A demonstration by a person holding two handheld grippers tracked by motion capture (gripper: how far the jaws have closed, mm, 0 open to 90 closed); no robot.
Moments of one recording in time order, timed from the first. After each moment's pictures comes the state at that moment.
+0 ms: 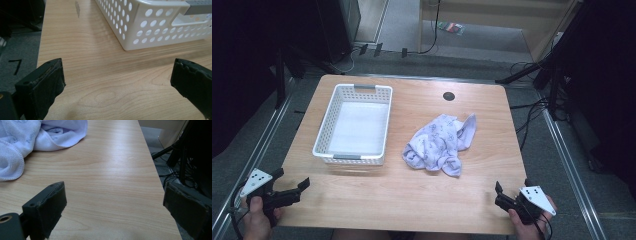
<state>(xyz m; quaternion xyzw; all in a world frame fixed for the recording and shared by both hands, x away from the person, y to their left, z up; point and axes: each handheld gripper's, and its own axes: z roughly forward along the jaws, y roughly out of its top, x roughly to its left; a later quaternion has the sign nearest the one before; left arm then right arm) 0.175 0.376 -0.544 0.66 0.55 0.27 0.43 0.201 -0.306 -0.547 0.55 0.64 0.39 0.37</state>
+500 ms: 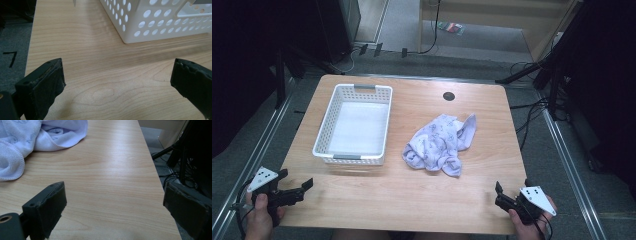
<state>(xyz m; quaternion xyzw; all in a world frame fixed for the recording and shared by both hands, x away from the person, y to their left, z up) 0.184 0.372 -0.550 0.68 0.56 0.24 0.41 0.201 -0.306 -0.547 0.54 0.64 0.39 0.38</state>
